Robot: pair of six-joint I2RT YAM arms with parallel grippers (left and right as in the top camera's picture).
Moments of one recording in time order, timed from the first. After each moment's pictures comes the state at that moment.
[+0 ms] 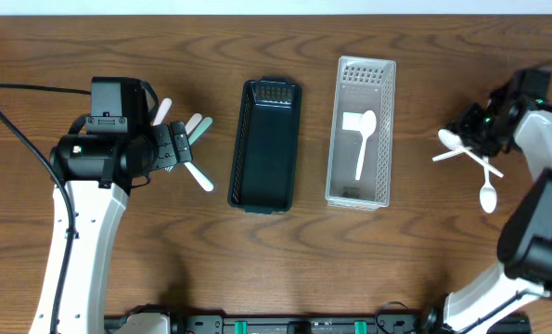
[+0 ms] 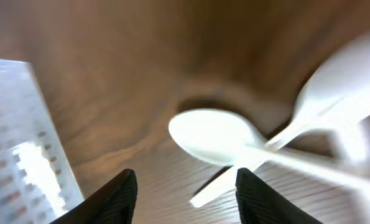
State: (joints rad) left arm -0.03 1.31 1.29 -1.08 -0.04 -0.25; right arm -0.34 1.88 1.34 -0.68 -0.27 0.25
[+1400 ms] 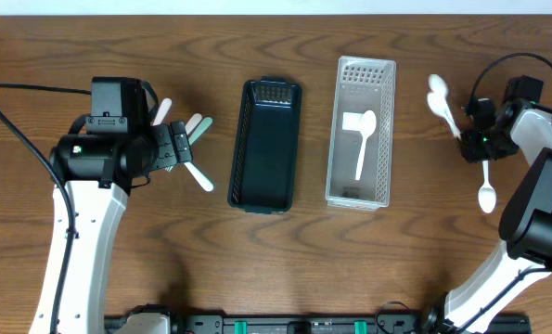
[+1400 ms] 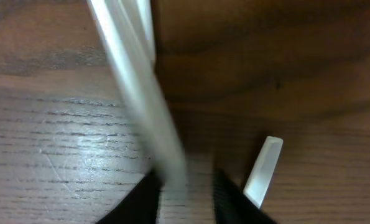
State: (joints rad) left arm -0.03 1.31 1.29 -1.08 -0.04 -0.25; right arm -0.36 2.04 1.35 -0.69 -0.03 -0.47
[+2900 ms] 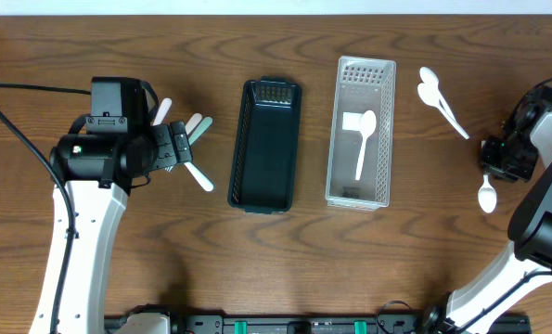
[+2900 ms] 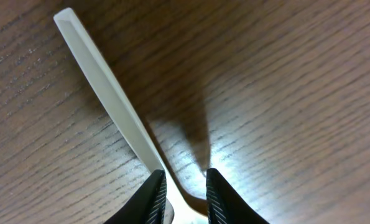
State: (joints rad) left arm -0.03 1.31 1.29 -1.08 -0.04 -0.25; right arm -0.45 2.04 1.38 -0.87 0.09 0.06
